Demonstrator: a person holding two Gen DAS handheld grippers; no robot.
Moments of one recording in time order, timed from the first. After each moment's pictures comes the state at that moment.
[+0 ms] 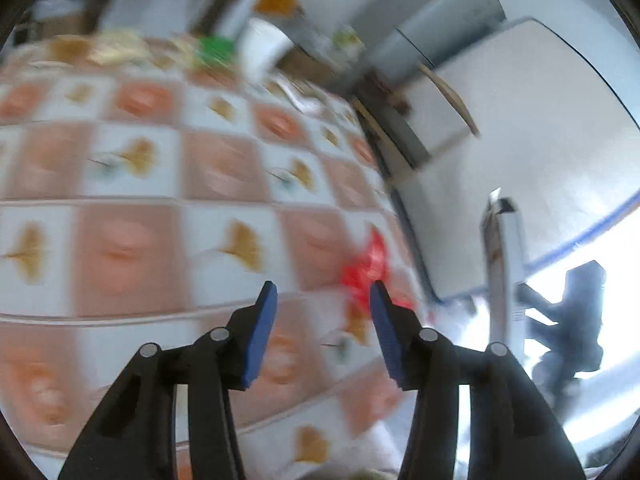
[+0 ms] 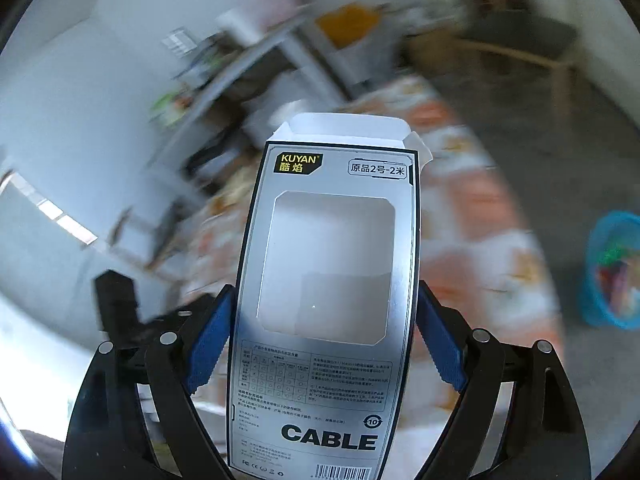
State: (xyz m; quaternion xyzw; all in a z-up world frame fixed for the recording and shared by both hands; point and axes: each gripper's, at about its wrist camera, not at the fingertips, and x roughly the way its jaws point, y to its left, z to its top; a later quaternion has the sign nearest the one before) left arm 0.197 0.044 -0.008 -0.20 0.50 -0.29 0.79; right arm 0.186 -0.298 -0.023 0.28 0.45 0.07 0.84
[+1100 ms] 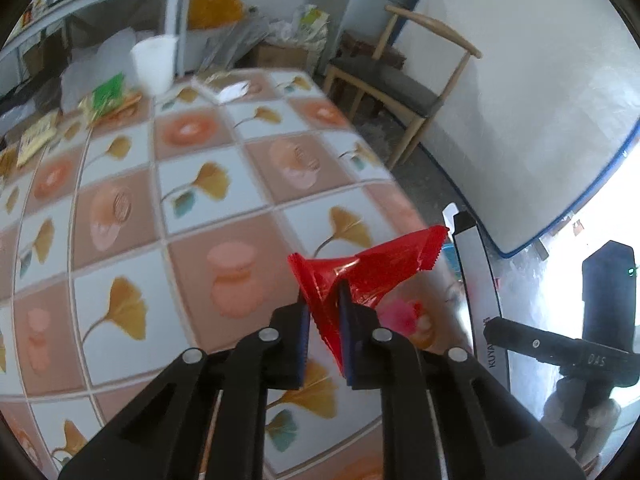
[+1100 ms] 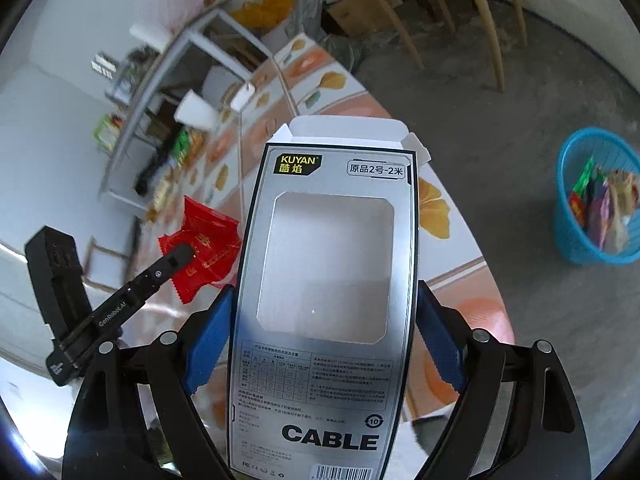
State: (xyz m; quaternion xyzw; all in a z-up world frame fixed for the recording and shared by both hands) left arm 0.207 -0.112 -0.019 -0.01 0.47 -0.26 0.84; right arm 0.173 -0.356 -0.105 0.37 0.47 0.06 0.80
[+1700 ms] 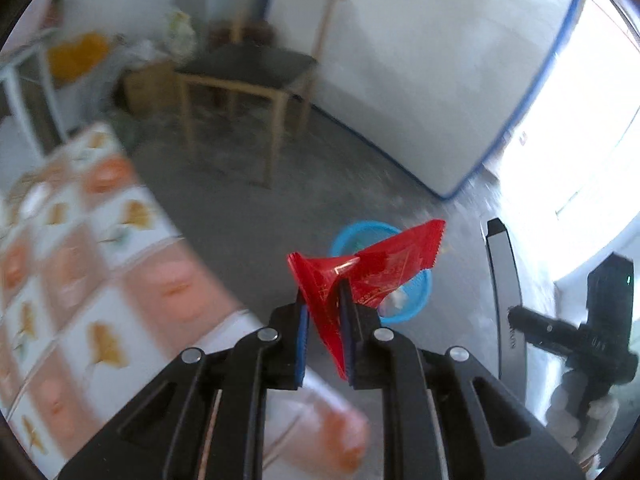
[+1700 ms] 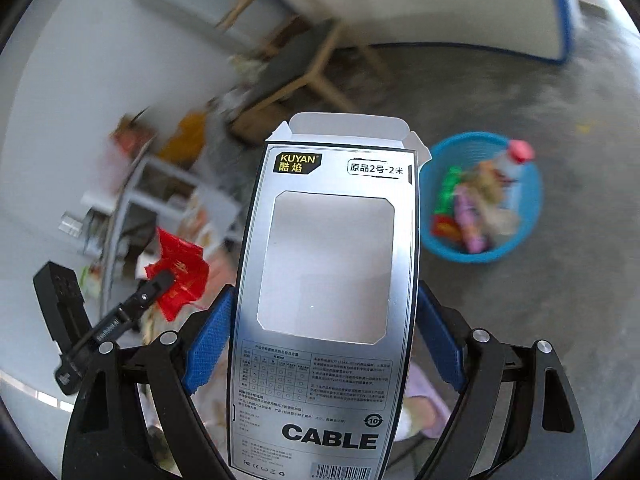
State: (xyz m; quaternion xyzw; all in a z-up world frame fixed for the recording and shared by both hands) left arm 0.194 -0.347 -0.016 0.10 0.48 -0.41 0.77; right arm 0.032 -0.537 -0.105 0.47 0.36 -0.15 0.79
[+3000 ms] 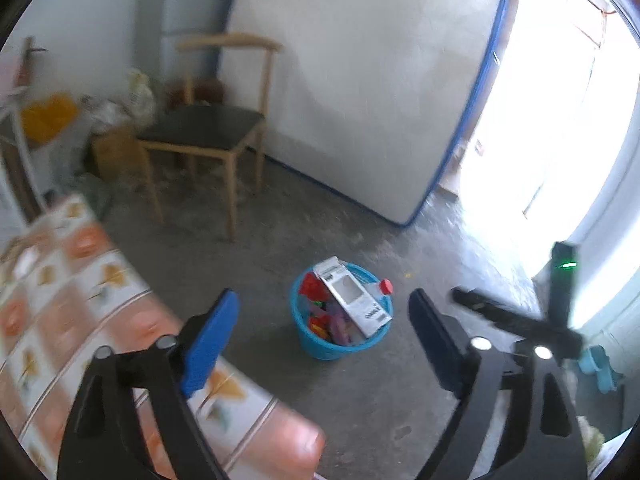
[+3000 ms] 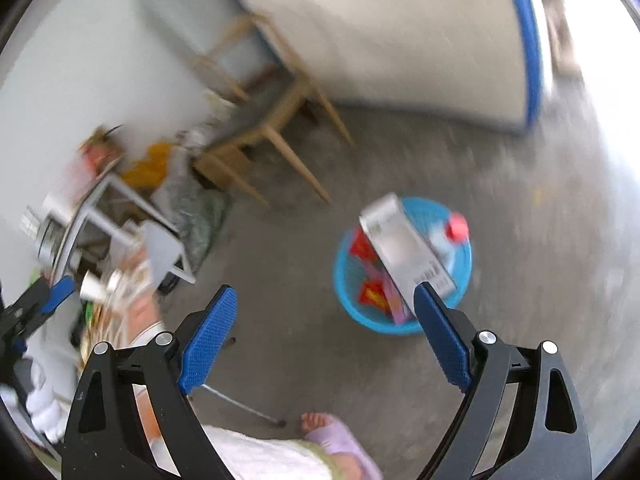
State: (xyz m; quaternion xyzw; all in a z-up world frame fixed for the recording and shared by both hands) left arm 0.134 -0.308 0.044 0.09 0.36 -0.47 0.80; right arm 0.003 -0.522 -0.057 0.29 0.28 -0.22 0.89
